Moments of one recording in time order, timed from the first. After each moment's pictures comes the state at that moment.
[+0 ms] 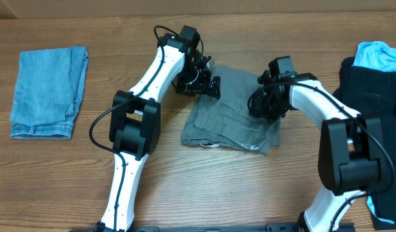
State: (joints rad) left arm -0.36 2.50 2.17 -1.20 0.47 -0.05; right arm 0.15 1.96 1.25 -0.71 -0.30 0.20
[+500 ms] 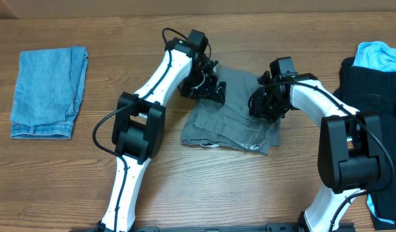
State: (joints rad) left arm -0.42 2.46 2.10 -1.15 0.43 -0.04; right arm 0.14 1.97 1.25 -0.70 -0.33 0.20
